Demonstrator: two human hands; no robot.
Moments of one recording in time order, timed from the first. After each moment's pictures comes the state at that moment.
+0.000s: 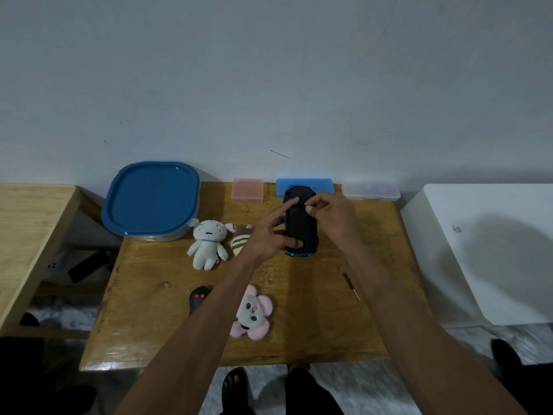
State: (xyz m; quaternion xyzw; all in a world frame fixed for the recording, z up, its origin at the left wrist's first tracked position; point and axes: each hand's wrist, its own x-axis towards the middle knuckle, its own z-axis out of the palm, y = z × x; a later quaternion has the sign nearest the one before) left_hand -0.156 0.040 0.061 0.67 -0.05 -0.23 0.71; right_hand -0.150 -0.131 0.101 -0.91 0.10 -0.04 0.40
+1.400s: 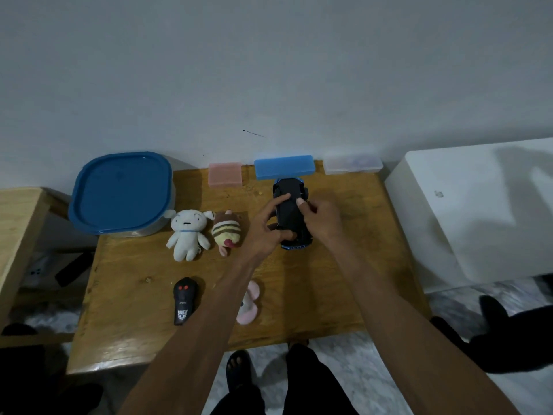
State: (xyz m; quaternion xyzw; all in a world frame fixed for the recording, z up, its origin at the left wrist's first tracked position) left_hand -0.179 0.005 0.038 0.68 -0.04 -0.21 0.71; right_hand -0.177 -0.151 0.048 -0.87 0.21 0.05 0.45
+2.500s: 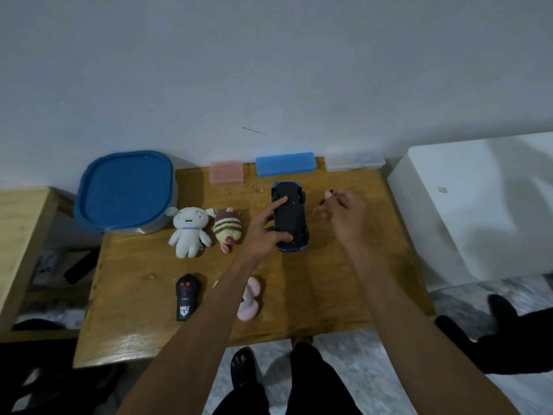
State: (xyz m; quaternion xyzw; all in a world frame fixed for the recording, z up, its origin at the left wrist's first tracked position) left_hand -0.189 0.006 0.033 0.68 -0.01 -0.22 0.70; right_hand -0.201 -0.181 0.057 -0.75 0.26 -0.10 0.60
